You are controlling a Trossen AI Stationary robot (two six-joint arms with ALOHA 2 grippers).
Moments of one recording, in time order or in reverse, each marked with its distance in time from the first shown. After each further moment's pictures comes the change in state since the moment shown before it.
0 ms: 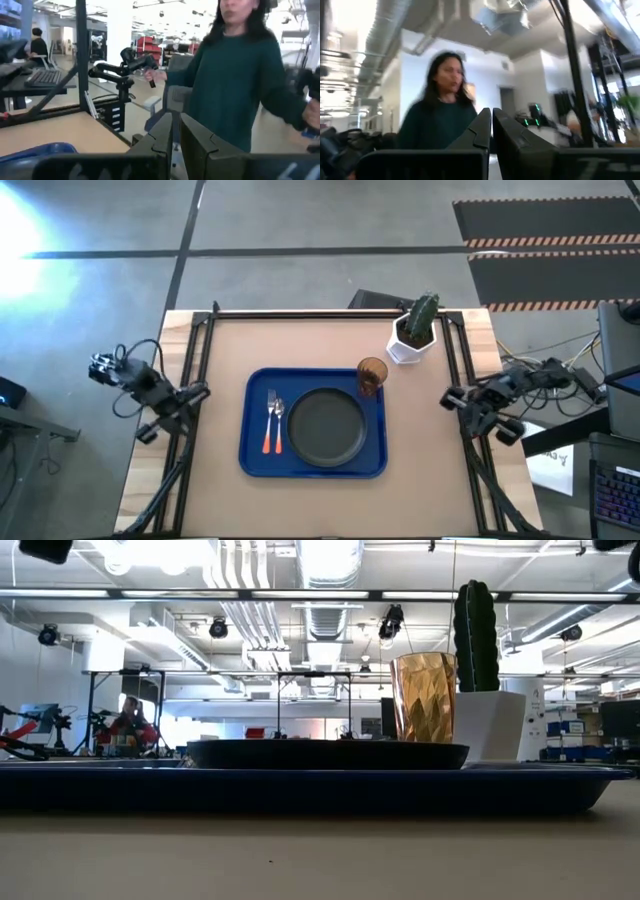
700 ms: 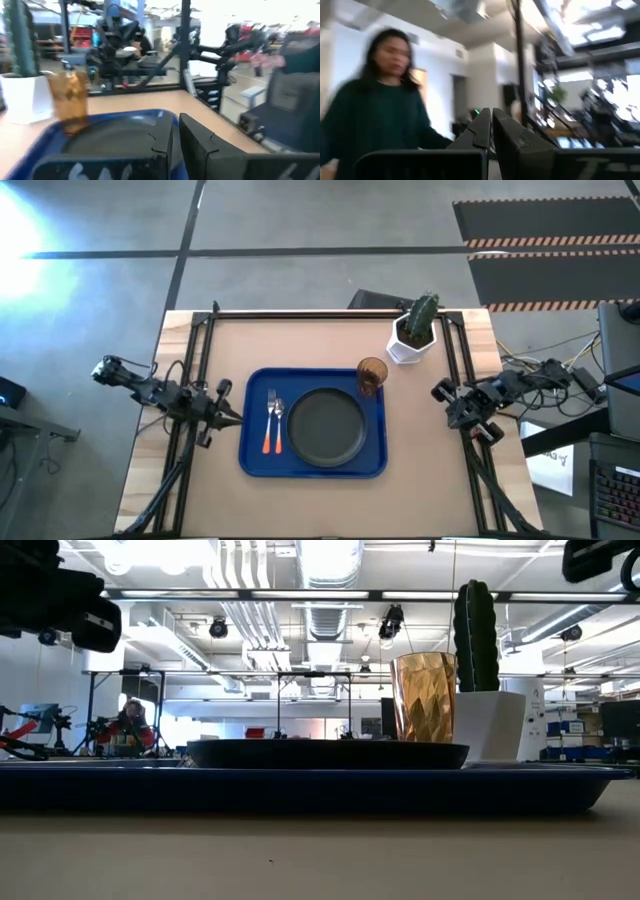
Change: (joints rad) left arm 0.005 0.024 -0.403 0.336 -0.509 0.118; right arm -0.003 -0.019 -0.031 -0.134 0.197 -0.206
